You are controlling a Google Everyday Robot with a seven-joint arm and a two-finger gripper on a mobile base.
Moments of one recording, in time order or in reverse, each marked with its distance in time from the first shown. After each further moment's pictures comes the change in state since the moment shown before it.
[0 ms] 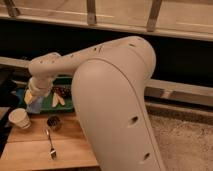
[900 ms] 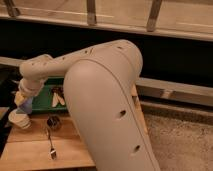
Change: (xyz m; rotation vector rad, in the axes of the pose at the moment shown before) arm -0.020 0.031 0.024 -0.037 -0.050 -0.162
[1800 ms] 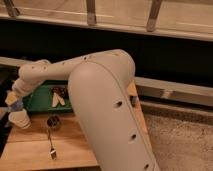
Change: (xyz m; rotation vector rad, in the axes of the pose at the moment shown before) arm -0.042 0.021 0.031 -0.096 -0.152 -0.198
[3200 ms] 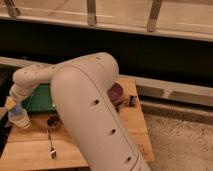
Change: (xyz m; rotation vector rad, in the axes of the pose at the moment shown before) arm 0.018 -0.009 0.045 0.021 0.087 0.007
